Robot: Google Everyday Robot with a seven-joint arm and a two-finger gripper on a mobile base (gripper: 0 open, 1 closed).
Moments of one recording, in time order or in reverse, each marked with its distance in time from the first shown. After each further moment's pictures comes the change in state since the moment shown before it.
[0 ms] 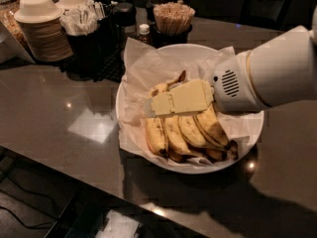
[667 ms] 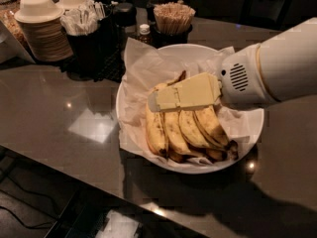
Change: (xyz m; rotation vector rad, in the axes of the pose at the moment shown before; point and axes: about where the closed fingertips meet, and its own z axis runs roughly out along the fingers) arm -0.007 0.000 -0.012 -0.010 -0.022 -0.011
